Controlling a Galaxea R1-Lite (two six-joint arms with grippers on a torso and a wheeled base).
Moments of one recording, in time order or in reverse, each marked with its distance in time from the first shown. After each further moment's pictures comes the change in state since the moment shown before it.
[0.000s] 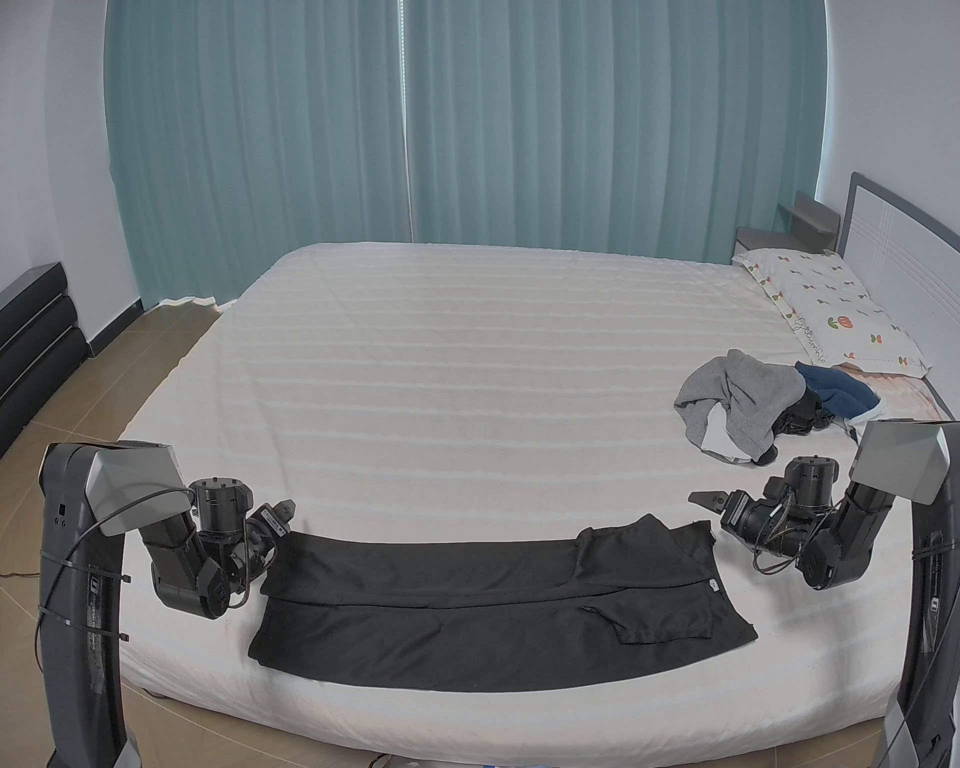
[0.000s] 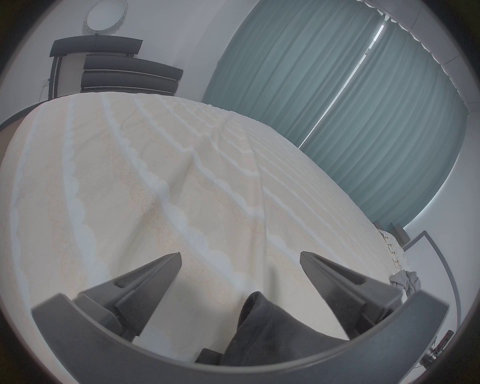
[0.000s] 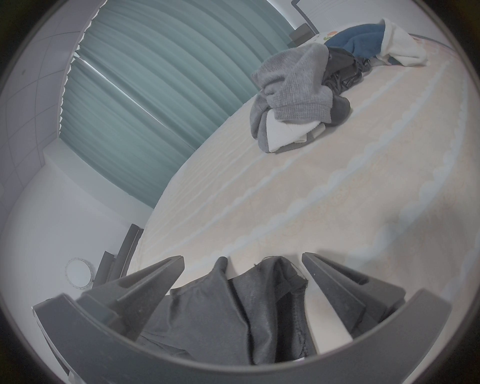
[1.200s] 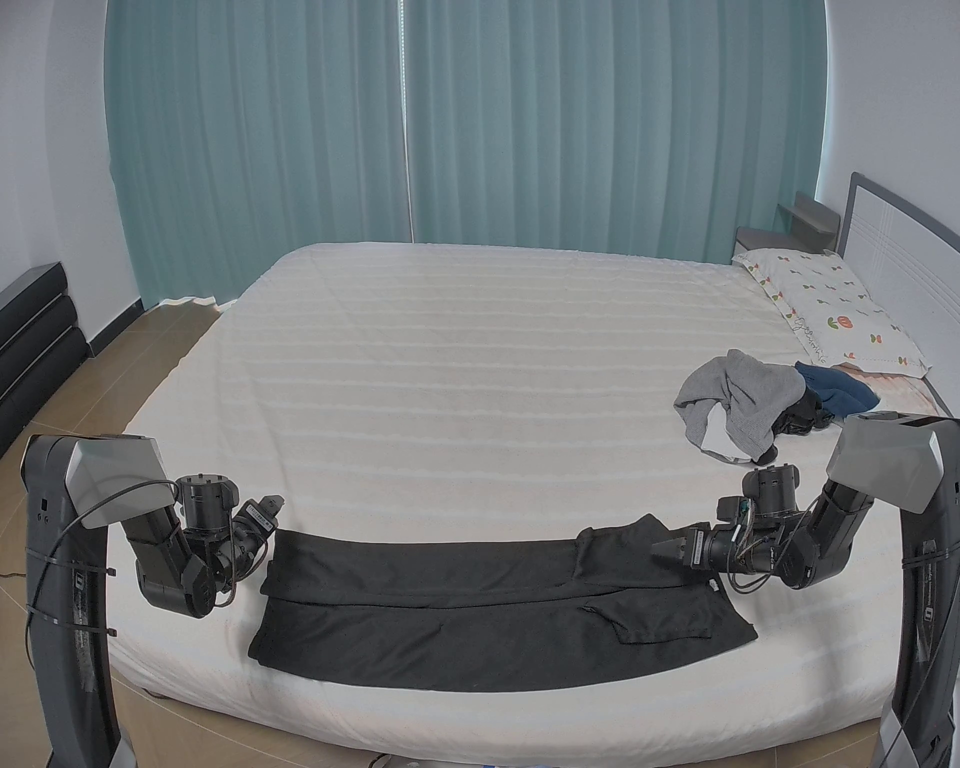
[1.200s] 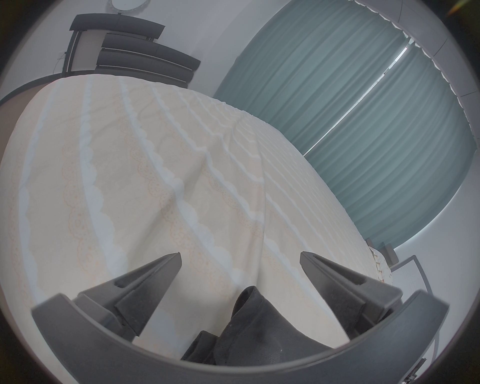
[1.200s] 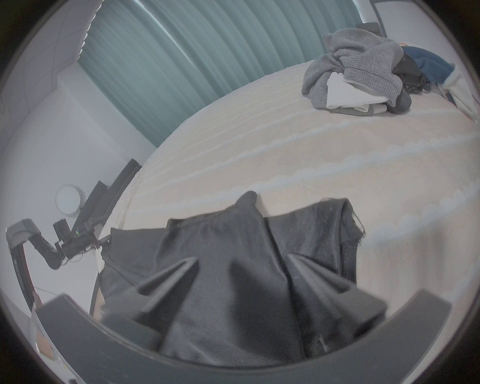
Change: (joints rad) left arm 0.022 -0.063 0.069 0.002 -0.042 -0.132; right arm 0.126 -0.026 -0.043 0.291 0.007 -0.342
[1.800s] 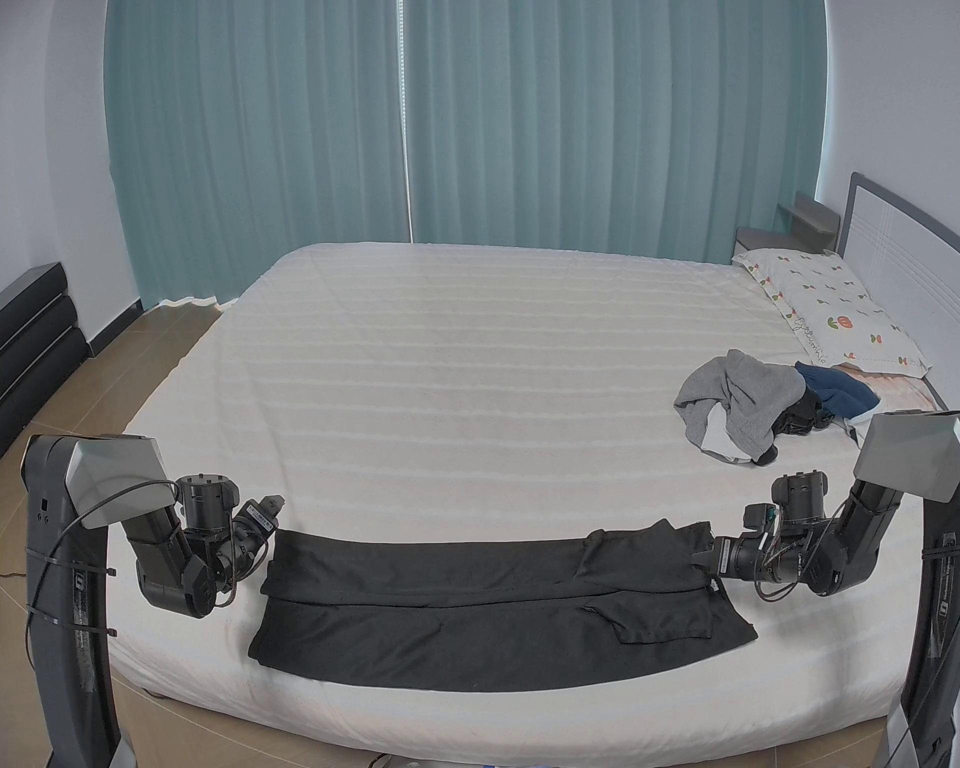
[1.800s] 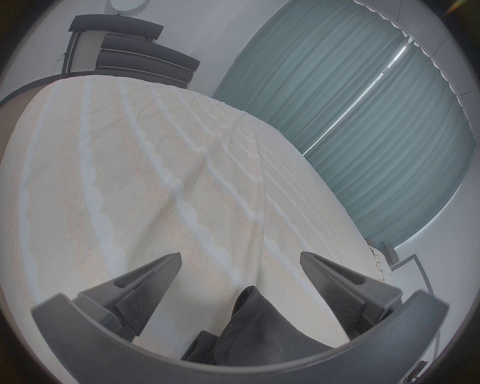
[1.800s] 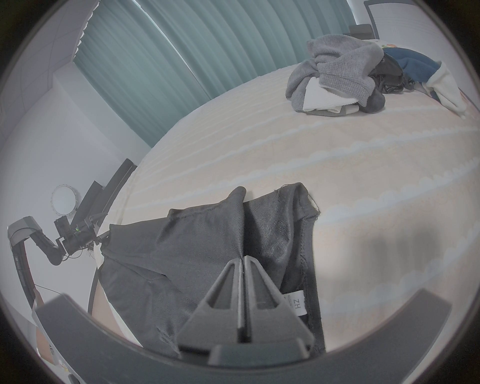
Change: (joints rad) left arm -0.001 0.000 0.000 0.000 0.002 0.005; right arm -0.059 -0.073 0.147 -0.040 0.010 -0.041
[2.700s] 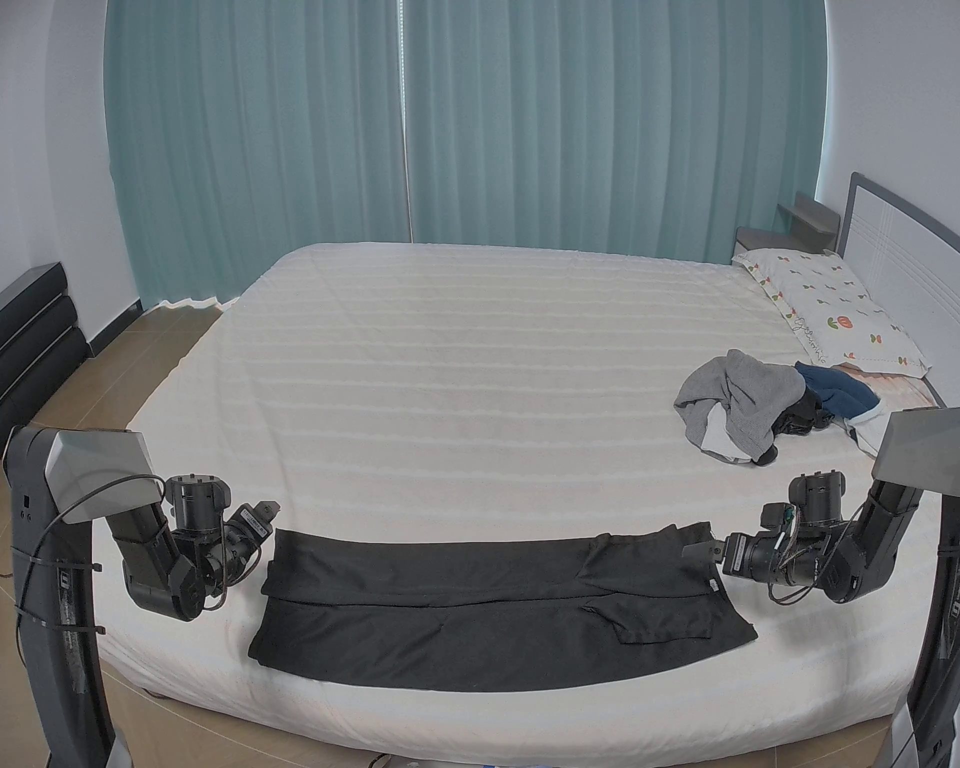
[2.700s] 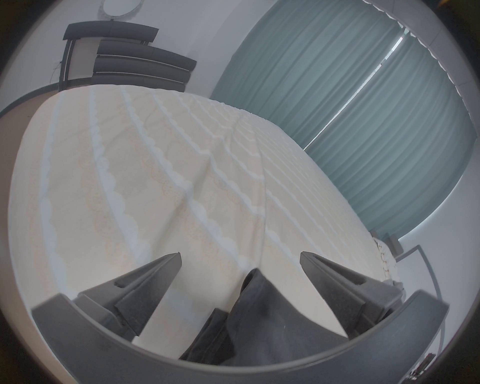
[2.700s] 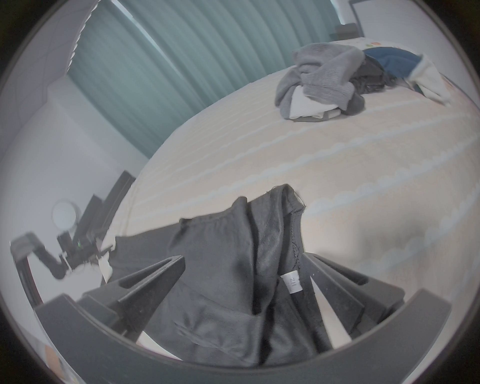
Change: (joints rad) left arm 0.000 -0.070 0.082 0.022 -0.002 0.037; right arm -0.006 -0.081 0.117 -0.068 -0.016 0.084
